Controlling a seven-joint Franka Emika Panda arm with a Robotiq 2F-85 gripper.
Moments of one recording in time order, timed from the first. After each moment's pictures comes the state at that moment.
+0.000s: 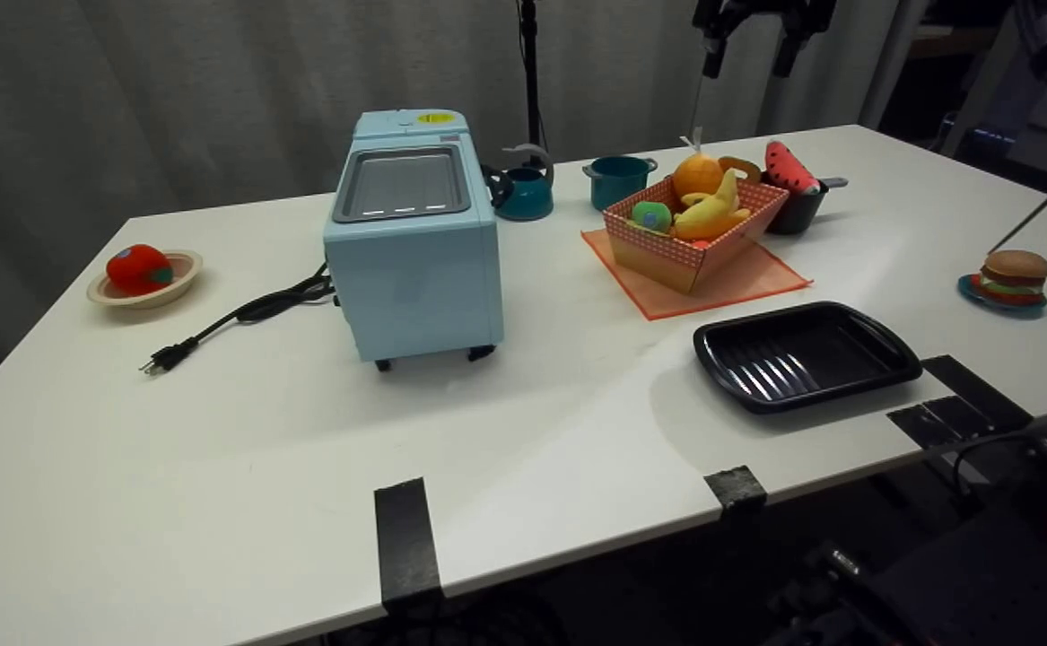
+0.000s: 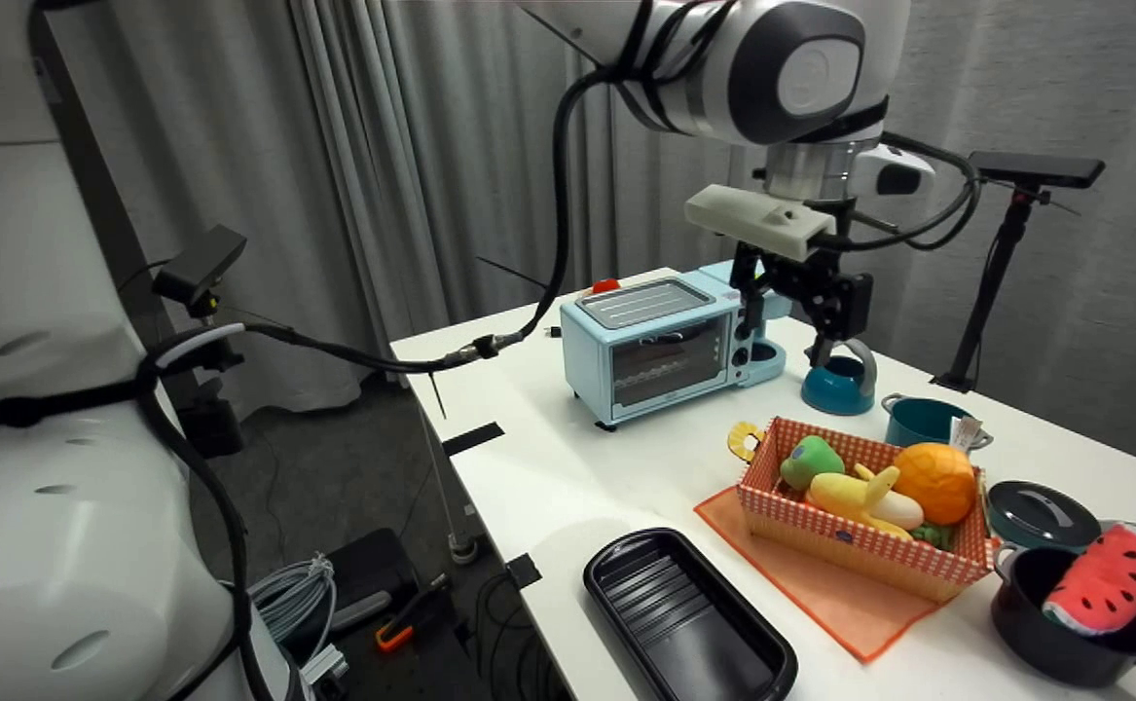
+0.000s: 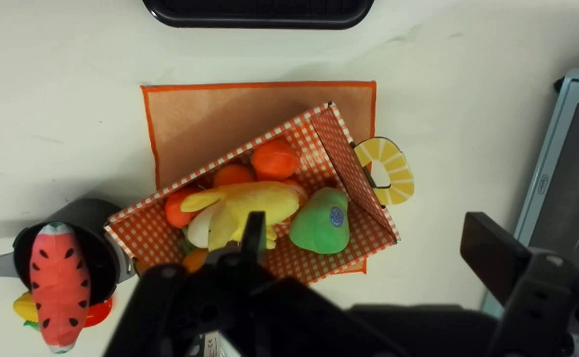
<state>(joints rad) -0.04 0.12 -0.10 -1.96 0.09 2.12 -0.05</state>
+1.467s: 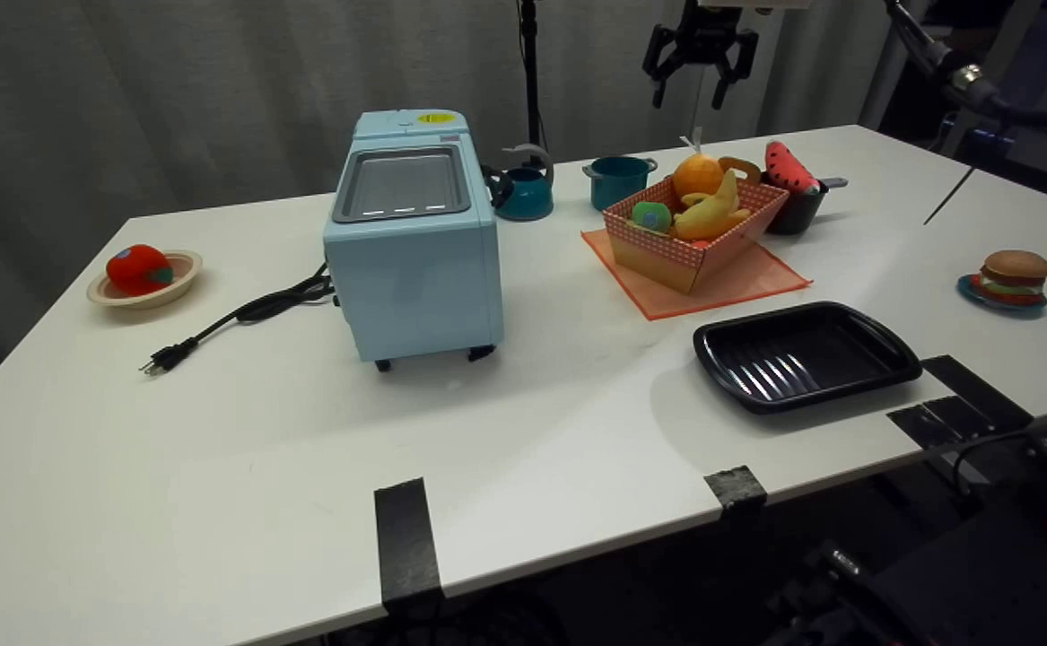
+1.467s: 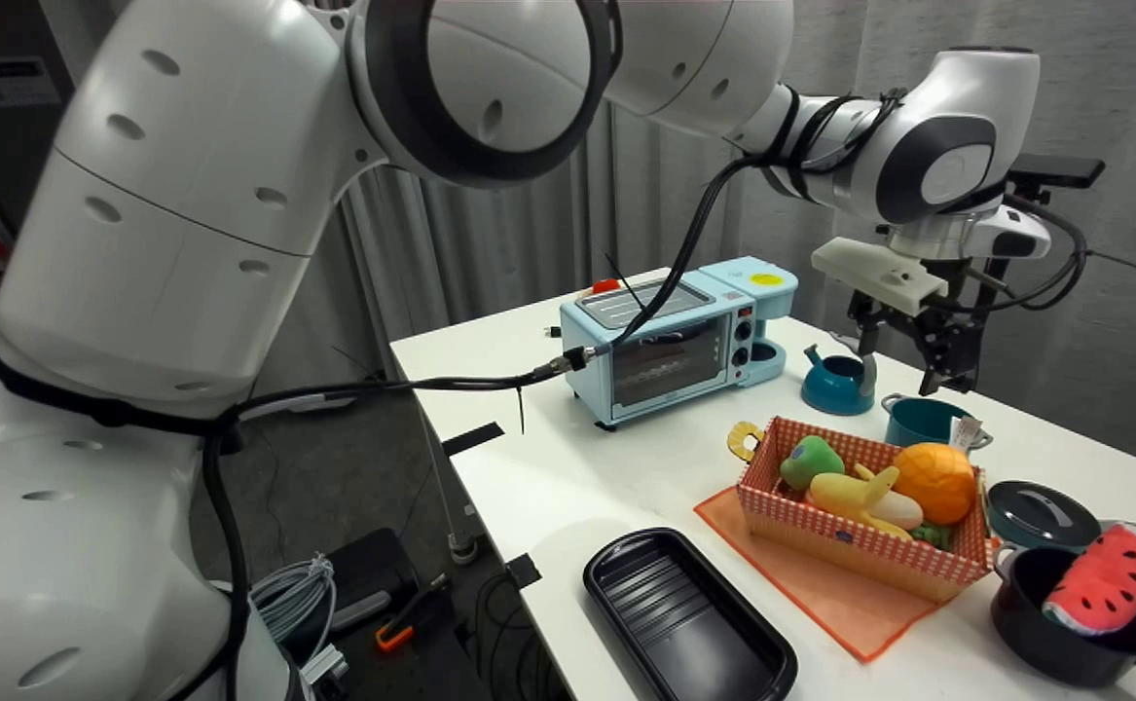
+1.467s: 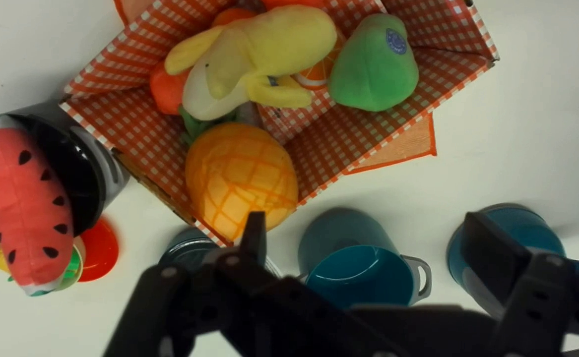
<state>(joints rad) -0.12 0.66 -0.09 -1.35 0.13 2.12 0.08</state>
